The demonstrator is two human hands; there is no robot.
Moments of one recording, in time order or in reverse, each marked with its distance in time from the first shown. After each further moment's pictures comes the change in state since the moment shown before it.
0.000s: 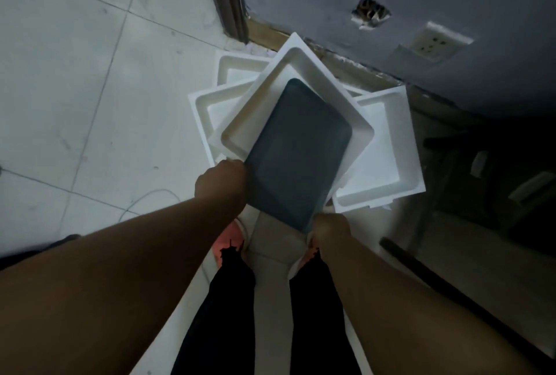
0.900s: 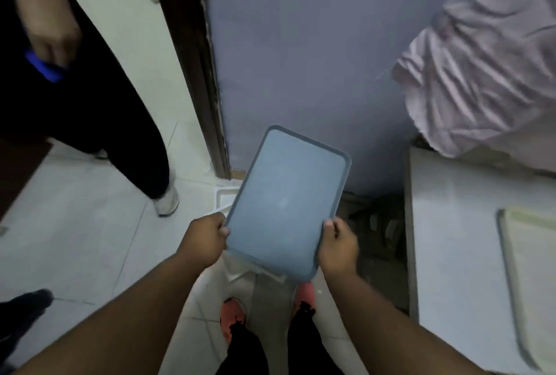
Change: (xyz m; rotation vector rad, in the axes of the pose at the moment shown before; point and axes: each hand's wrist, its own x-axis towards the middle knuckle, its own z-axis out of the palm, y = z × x) left_hand -0.244 -0.050 -0.247 -0.476 0.235 0.316; right_hand -0.429 -0.012 -0.211 0.721 0.561 -0.697
